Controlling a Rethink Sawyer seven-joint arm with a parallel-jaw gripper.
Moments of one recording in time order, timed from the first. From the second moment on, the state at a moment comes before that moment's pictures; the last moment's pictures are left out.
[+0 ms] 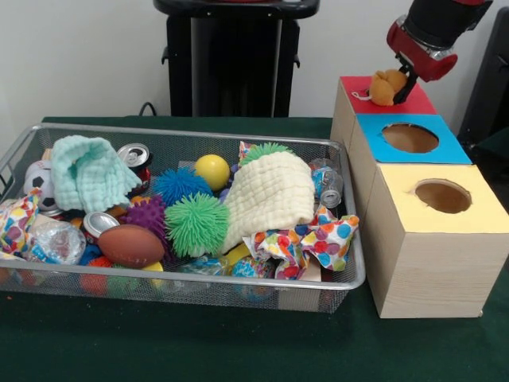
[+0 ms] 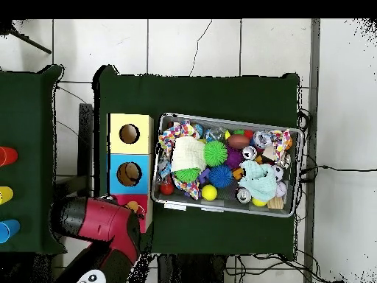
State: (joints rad) arm 0.60 -0.47 -0.54 1.77 0.54 0.73 2.58
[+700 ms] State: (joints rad) arm 0.60 -0.47 -0.55 1.77 0.53 0.75 2.58
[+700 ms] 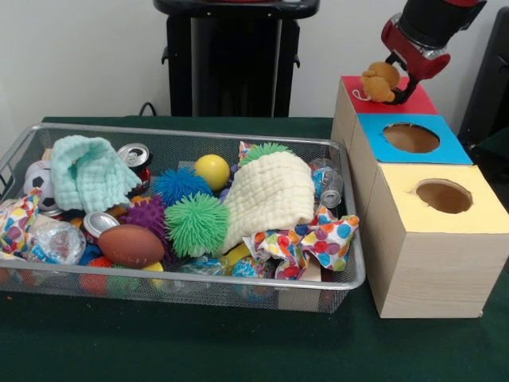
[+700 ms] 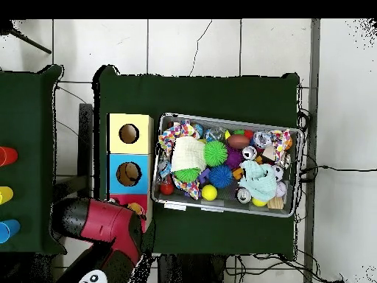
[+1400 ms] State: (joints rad) arm 0.53 -0.54 -0.52 1.82 0.56 0.75 2.58
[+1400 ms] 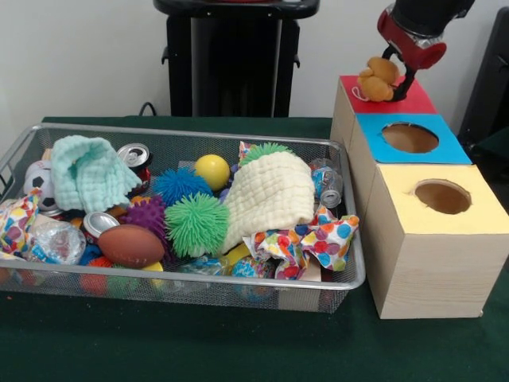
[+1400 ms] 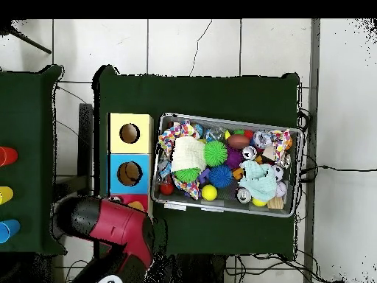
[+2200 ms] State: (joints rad) arm 0.50 -0.66 -0.52 1.77 0.57 0.75 2.58
